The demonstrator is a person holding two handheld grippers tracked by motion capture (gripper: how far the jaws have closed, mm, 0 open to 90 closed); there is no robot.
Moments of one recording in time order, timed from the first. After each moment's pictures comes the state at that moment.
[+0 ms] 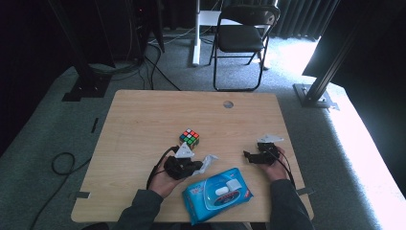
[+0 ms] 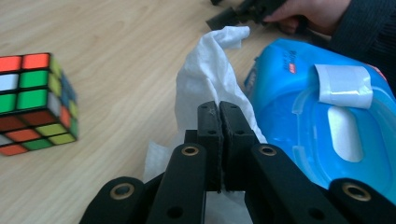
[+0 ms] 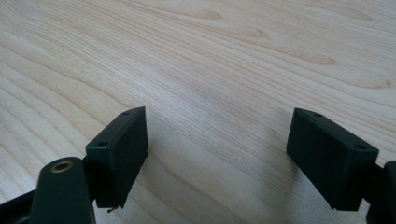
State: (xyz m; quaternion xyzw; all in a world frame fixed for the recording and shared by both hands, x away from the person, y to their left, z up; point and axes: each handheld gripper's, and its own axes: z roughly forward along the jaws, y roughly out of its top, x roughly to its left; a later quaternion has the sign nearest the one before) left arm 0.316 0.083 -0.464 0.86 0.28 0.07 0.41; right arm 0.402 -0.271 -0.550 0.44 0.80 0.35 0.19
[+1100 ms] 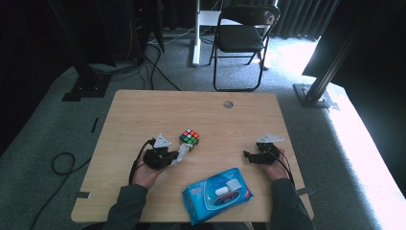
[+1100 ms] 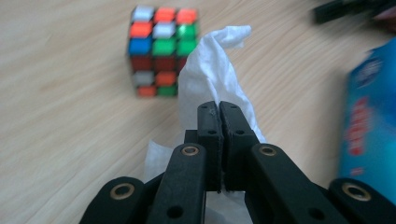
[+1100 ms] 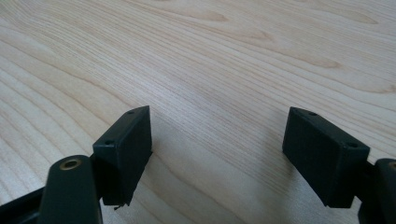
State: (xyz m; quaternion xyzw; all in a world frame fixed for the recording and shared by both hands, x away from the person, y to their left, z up) left arm 0.346 0.146 -0.480 0.83 0.39 0.13 0.38; right arm 0.402 -0.271 -0.549 0.44 0.80 0.36 0.19
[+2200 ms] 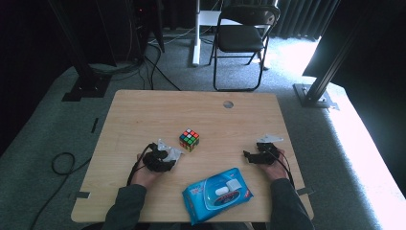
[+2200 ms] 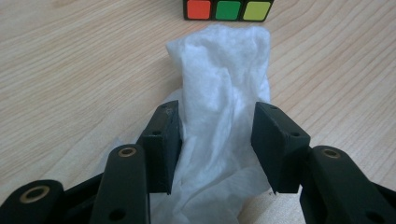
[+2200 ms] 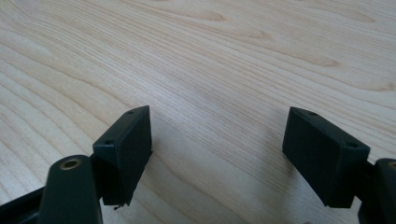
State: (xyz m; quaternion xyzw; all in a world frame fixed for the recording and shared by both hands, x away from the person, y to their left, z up) left arm 0.362 0.154 -0.527 0.86 0.41 0.15 0.28; right arm 0.401 -0.270 -0.549 0.44 0.80 0.35 0.19
